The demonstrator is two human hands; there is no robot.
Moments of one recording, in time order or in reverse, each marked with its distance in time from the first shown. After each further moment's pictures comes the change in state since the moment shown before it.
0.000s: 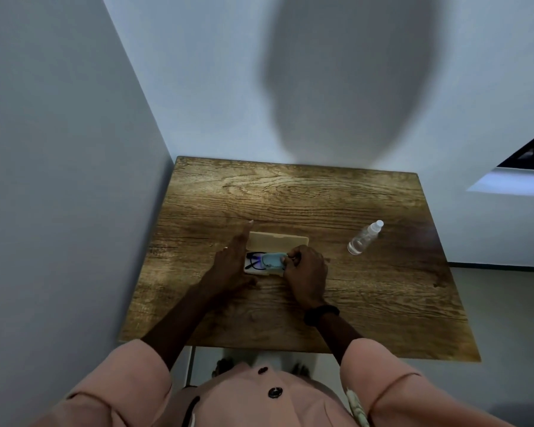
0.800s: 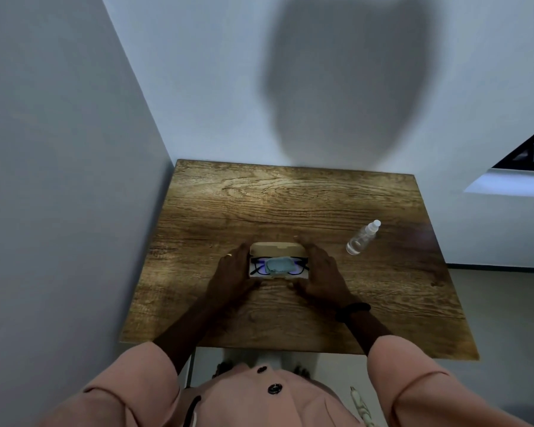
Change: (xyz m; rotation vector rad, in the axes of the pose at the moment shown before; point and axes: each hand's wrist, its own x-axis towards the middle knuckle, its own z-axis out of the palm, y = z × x) left_hand -0.012 0.011 0.017 0.011 0.136 0.029; right_hand 0.022 0.055 -0.036 -0.062 -0.304 -0.433
